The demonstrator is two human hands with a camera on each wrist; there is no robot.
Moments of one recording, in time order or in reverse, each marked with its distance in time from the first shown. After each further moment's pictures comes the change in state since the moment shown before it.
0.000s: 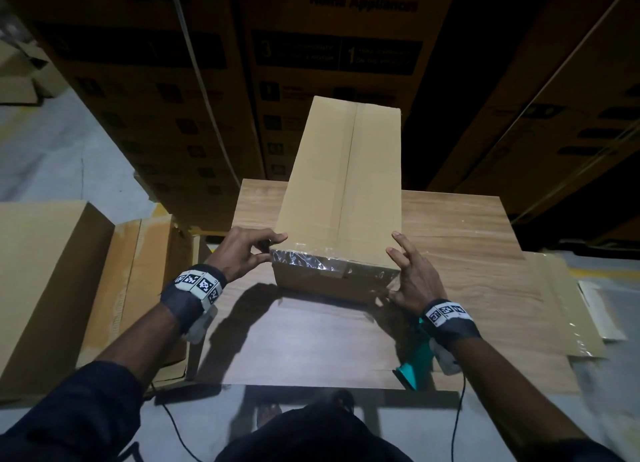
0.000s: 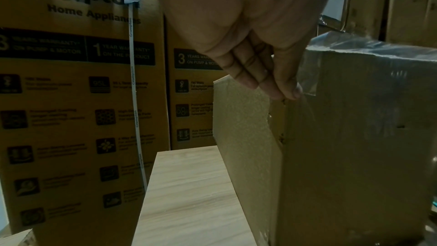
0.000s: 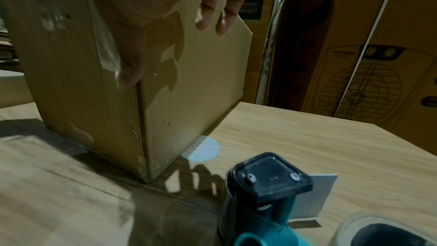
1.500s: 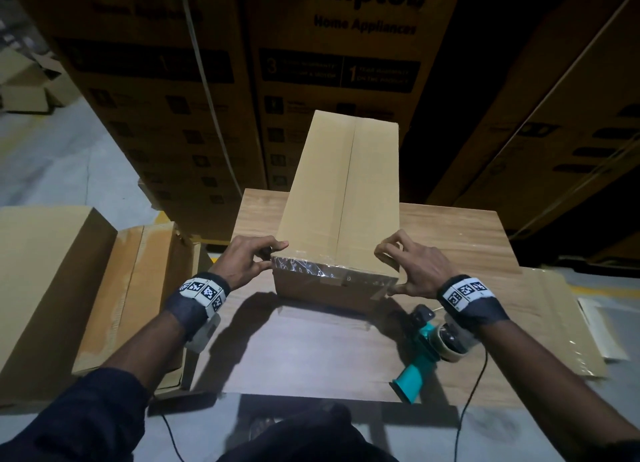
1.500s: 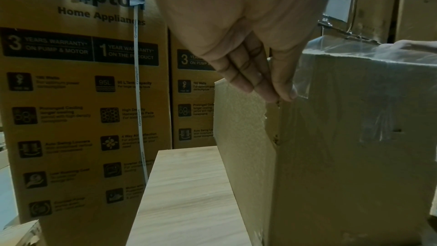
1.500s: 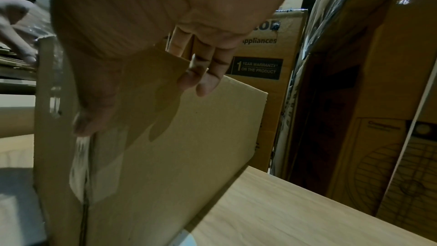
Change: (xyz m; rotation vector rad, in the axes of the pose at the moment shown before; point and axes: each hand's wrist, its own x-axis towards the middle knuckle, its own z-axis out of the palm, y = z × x) left_hand 0.000 -0.003 0.008 -0.058 0.030 -0.045; right_hand 0.037 0.003 -0.077 -0.249 -0.258 -0.205
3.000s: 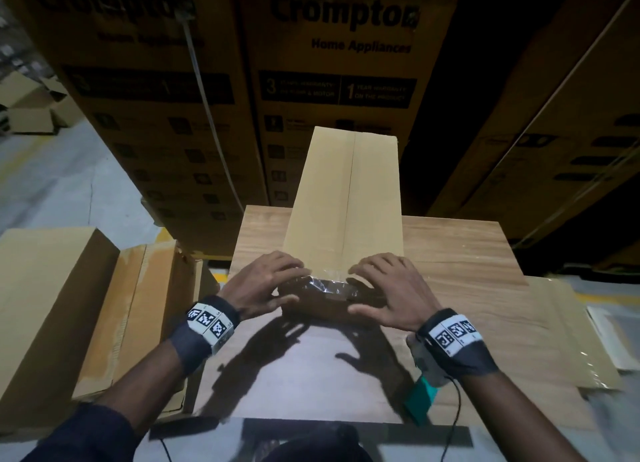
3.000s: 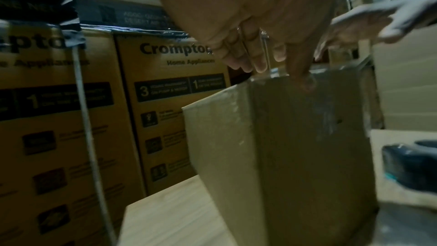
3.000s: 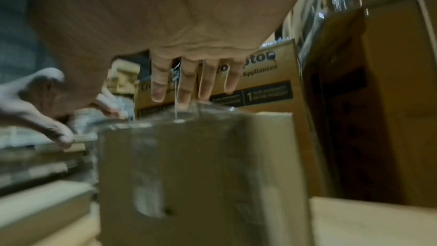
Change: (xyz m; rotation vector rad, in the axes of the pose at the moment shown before) left_hand -0.003 0.042 -0.007 0.386 -0.076 0.347; right_hand -0.001 -0.066 -0.016 0.215 0.239 -0.035
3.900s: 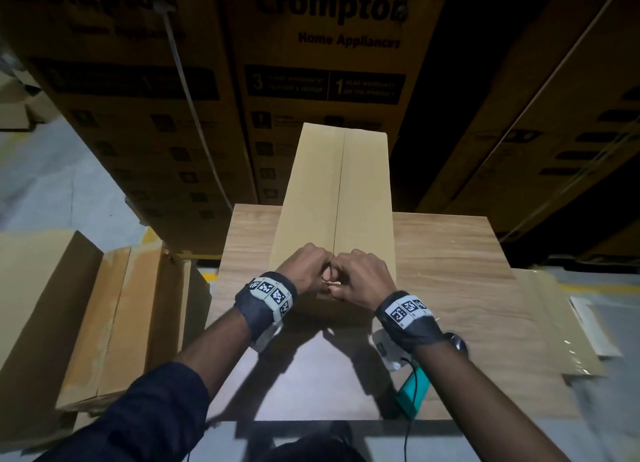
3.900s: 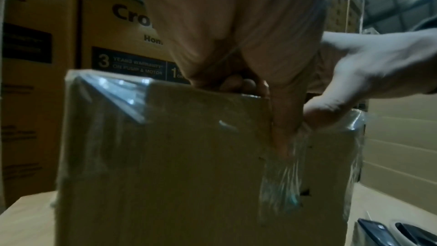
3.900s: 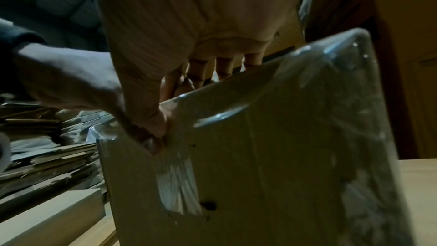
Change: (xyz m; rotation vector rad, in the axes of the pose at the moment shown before) left_hand 0.107 0.047 0.020 -0.236 -0.306 -0.329; right_hand 0.049 -0.029 0.002 0.073 -0.095 0.158
